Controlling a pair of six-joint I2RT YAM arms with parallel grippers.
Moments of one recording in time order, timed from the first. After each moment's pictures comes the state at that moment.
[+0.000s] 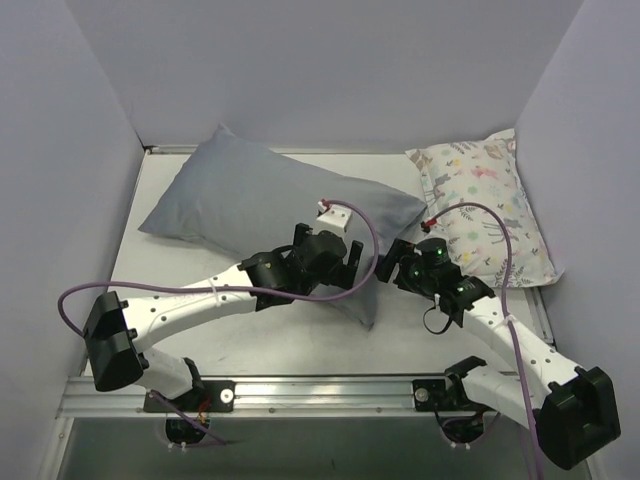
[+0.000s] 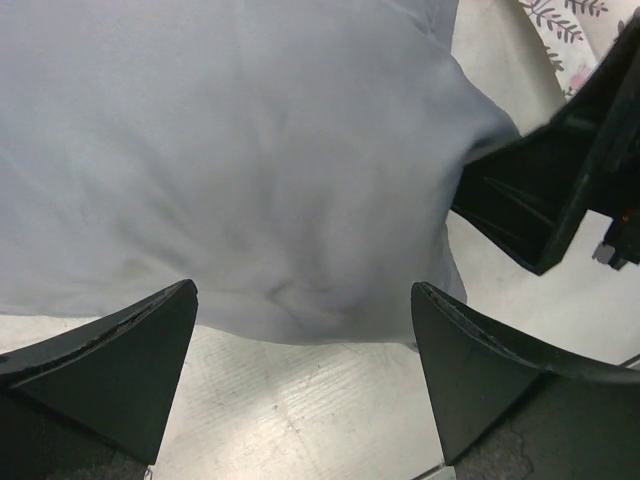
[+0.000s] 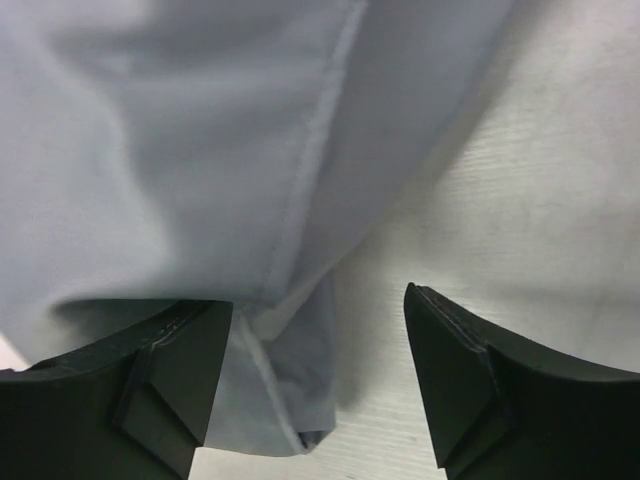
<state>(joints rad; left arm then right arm) -1.10 1.44 1.24 -0.46 -0.50 -0.50 0.45 0.97 0.55 -0.29 0.04 0.66</state>
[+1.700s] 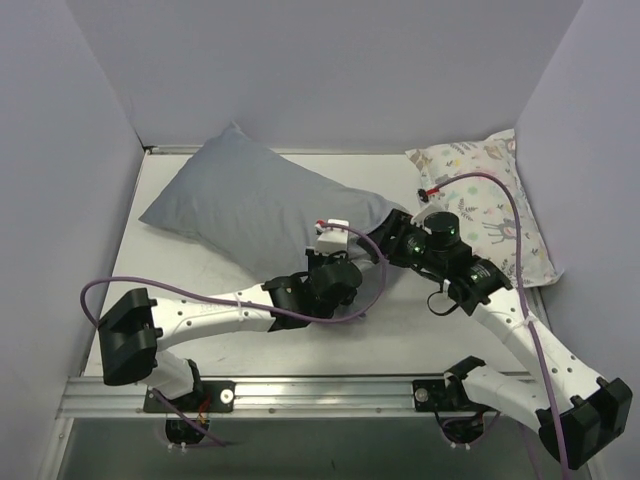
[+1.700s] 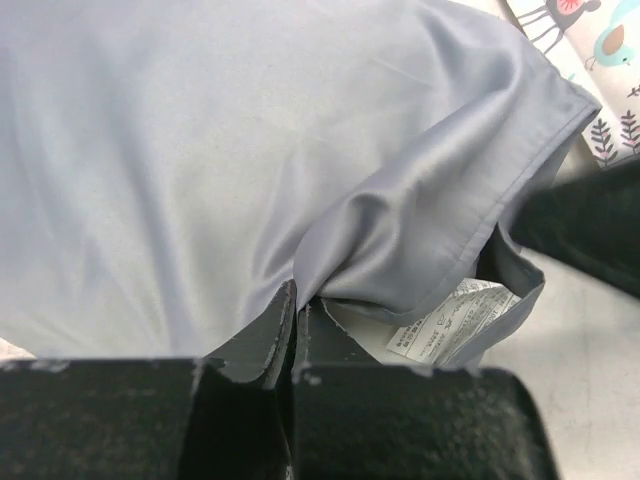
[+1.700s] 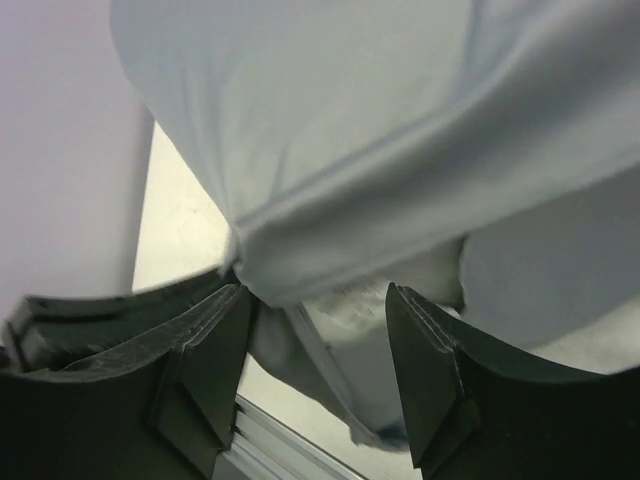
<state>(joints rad) -1.22 1.51 1.11 -0.14 -0.96 -0.54 0.52 1.01 0.88 -0.32 -0.14 0.74</state>
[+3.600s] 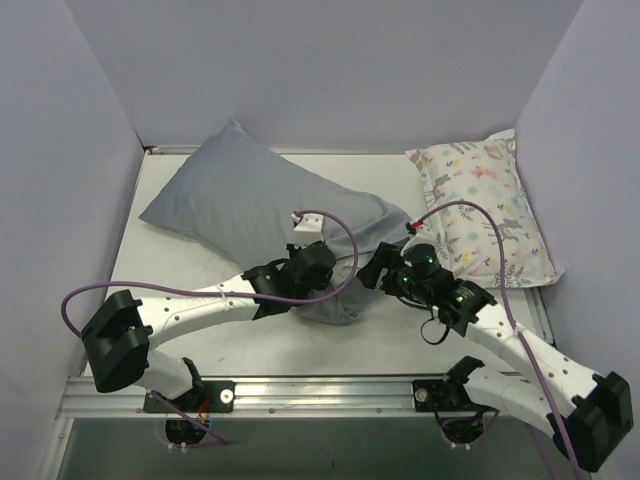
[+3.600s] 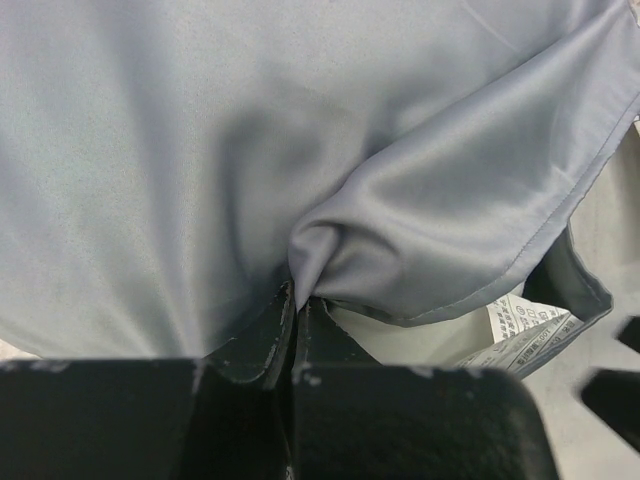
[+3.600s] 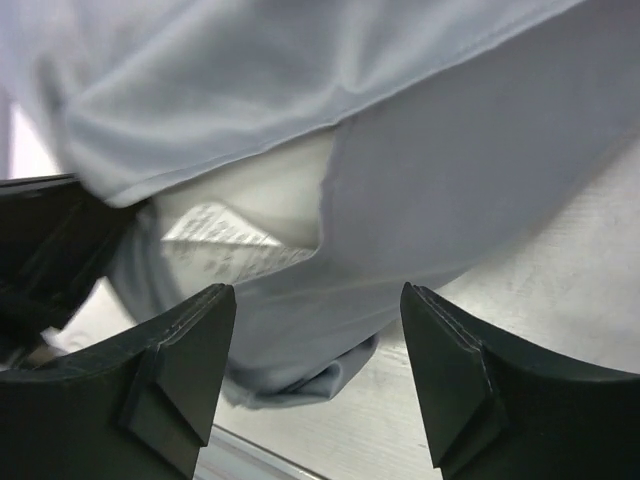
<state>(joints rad) -1.06 1.44 1.00 -0.20 -0.67 -0.67 0.66 0.85 0.63 -0.35 0.09 0.73</state>
